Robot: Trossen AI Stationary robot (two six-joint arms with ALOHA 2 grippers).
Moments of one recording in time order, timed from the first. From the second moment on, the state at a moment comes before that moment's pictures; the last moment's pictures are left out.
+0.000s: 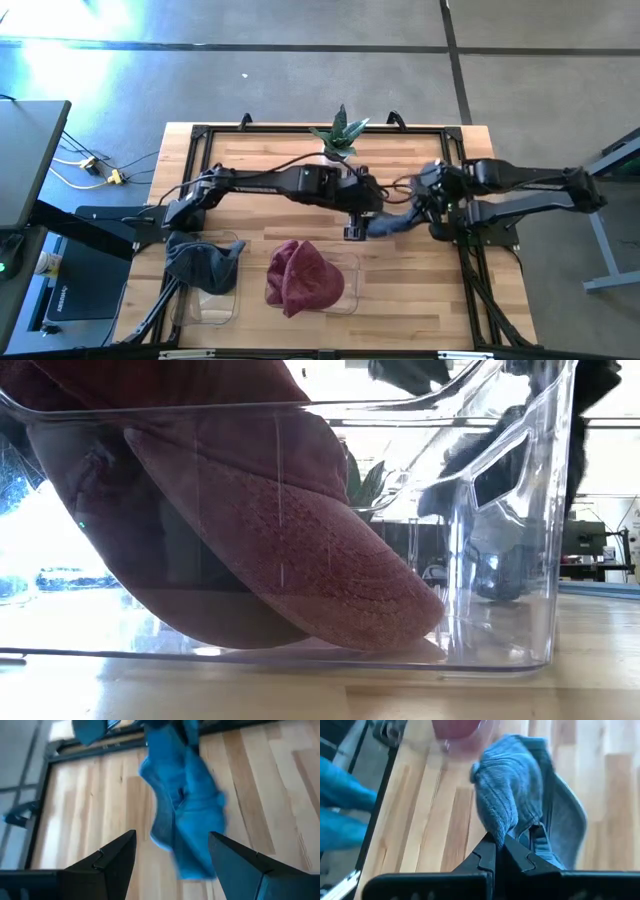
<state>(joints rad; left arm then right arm) -0.08 2.17 2.36 -0.97 -0.19 0.11 -0.08 0.89 0.84 -0.90 -0.37 -0.02</state>
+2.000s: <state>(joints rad) 0.00 2.26 2.34 -0.58 0.61 0.16 -0.22 0.70 1.10 -0.92 -0.72 0.26</state>
